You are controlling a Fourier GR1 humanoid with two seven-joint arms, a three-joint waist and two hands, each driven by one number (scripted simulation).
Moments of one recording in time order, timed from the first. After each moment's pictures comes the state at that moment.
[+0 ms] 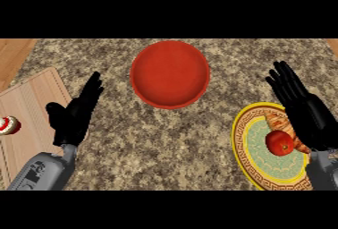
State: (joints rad) left arm -0.25 0.39 -0.32 -1.50 0.28 0.33 0.14; right arm -0.18 -0.43 0.12 -1.68 -0.38 -0.04 0.09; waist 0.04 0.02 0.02
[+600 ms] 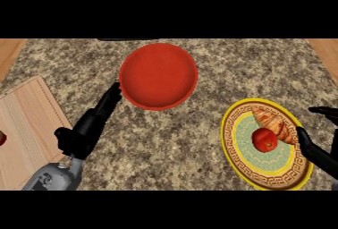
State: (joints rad) left arm -0.20 0.38 -0.40 -1.56 0.27 0.19 0.03; right arm 0.05 -0.33 -0.12 -1.64 -0.25 -0.10 -0.60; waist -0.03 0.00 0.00
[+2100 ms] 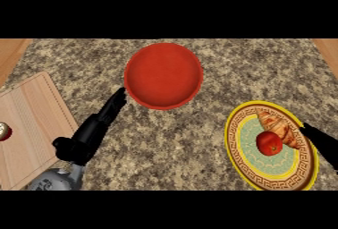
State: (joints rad) left arm -0.16 0.35 -0.38 -1.59 0.24 0.08 0.02; right arm 0.34 -0.69 0.07 -2.07 0.49 0.11 0.17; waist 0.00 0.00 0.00
